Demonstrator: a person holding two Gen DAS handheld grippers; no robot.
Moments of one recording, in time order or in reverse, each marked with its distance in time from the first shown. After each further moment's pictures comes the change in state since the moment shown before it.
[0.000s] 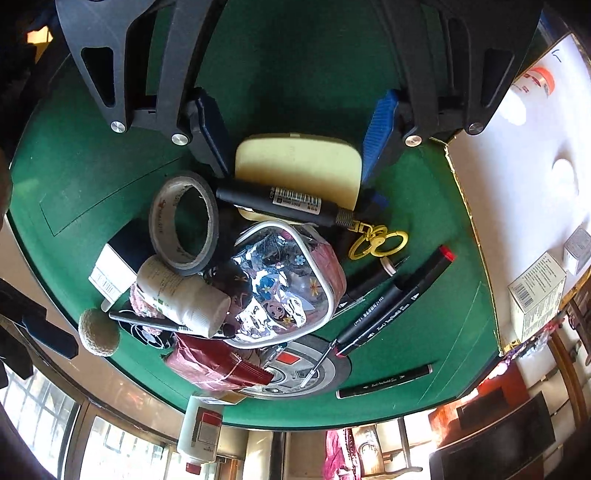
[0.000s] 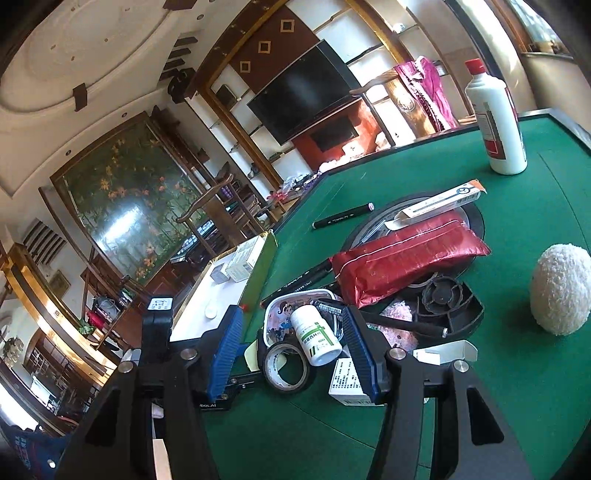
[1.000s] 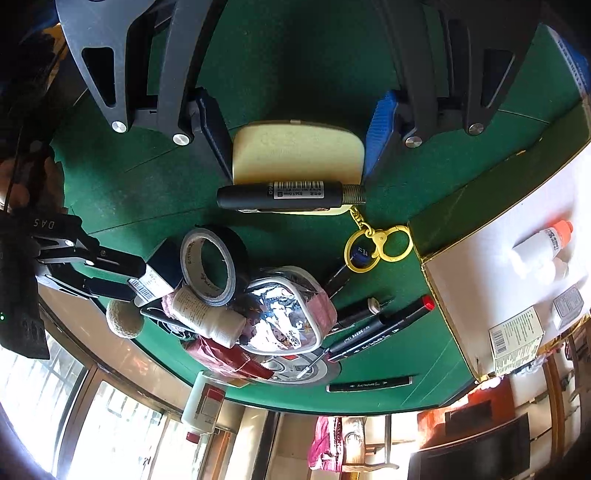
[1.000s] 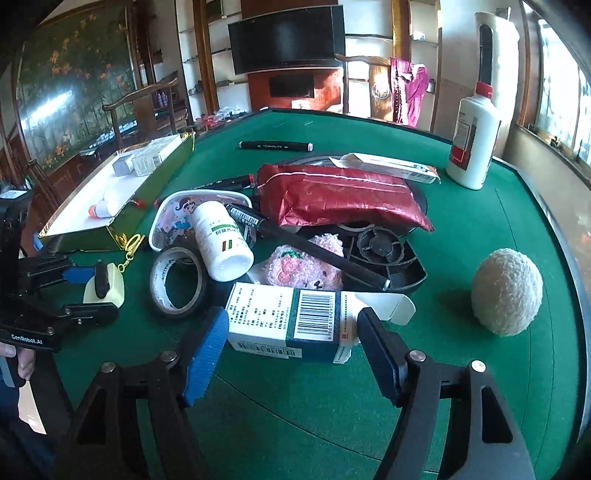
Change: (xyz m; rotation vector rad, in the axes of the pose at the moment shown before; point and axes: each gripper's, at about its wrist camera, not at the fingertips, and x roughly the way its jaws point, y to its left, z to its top) left arm -0.034 0.006 -0.047 -0.106 -0.080 -0.086; right arm 0.043 0.010 -0.048 -0.347 0.225 -0.447
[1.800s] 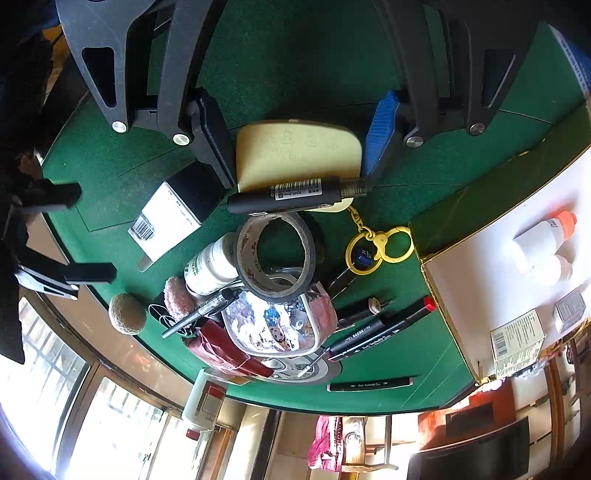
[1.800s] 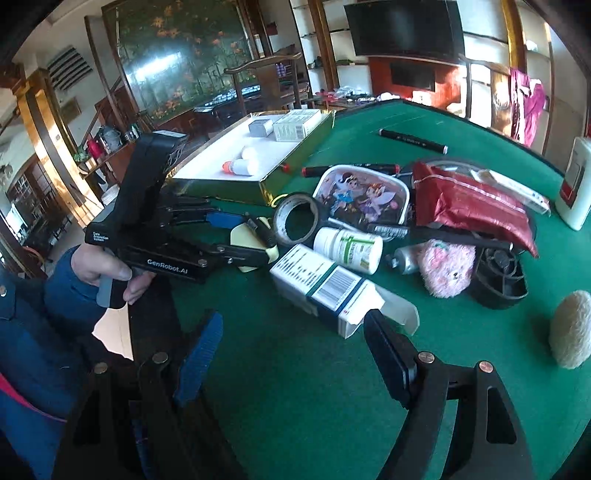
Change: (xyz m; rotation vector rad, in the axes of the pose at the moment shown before) left arm 0.000 0.001 0.000 -0.007 -0.003 -0.012; right arm -0.036 0.036 0.005 -0.237 0.056 0.350
